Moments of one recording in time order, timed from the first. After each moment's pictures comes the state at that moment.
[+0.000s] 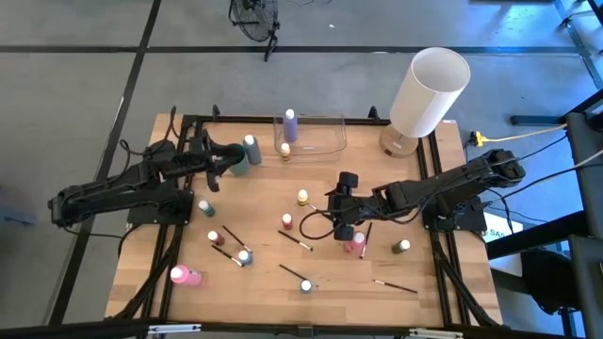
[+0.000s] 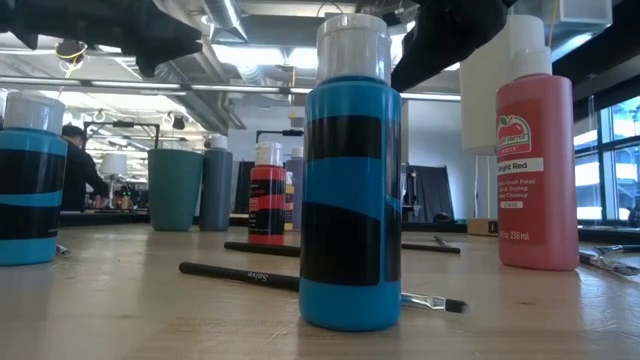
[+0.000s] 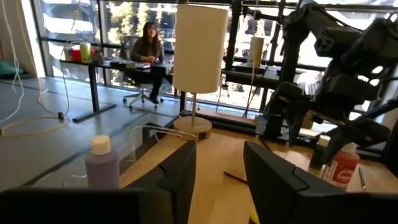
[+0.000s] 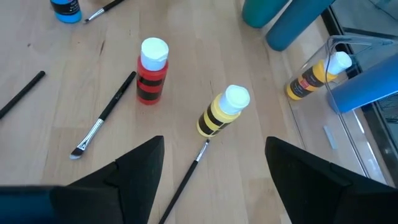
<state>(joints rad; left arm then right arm) 0.38 0.40 0.37 0.04 0.05 -0.09 0.29 1.50 1.07 -0.43 0.44 0.10</state>
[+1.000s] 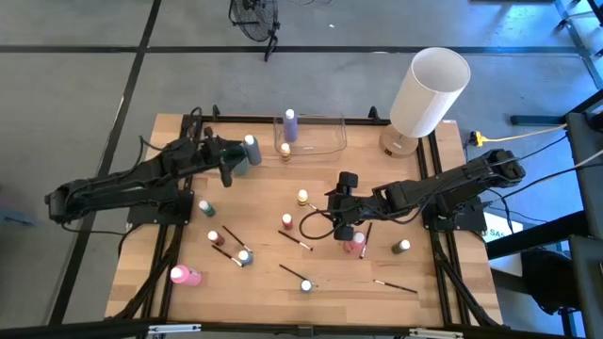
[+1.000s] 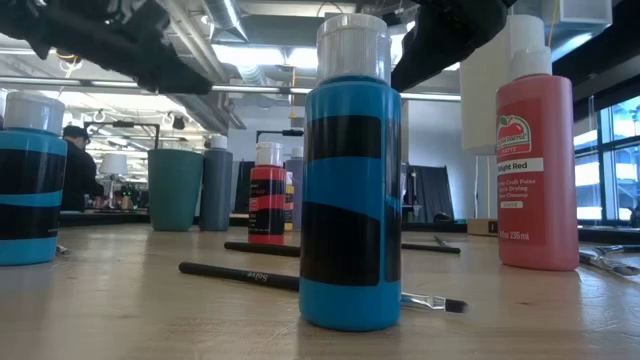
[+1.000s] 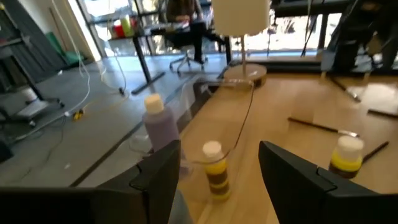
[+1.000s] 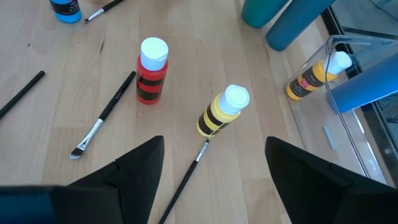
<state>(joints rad) 0.42 0.56 0.37 -0.01 -0.11 0.13 0.29 1.50 1.07 -0.43 0.44 0.10</state>
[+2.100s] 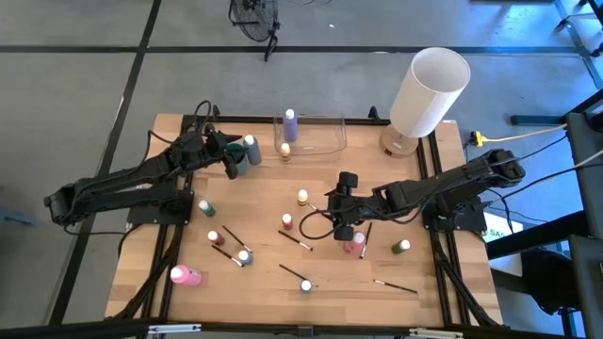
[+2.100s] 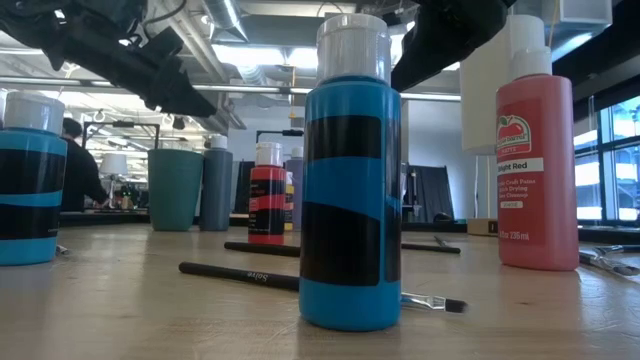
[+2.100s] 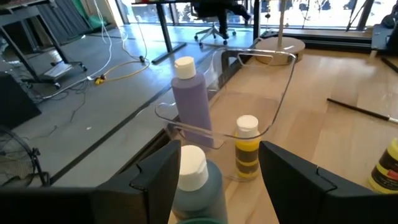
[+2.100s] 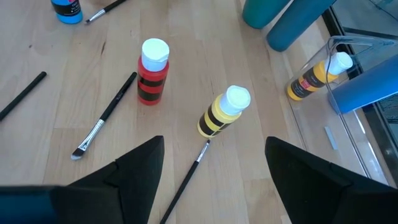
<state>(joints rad) 0.53 0.67 0.37 0.02 -0.11 0.09 0.29 1.50 1.07 -0.42 0.43 0.10</state>
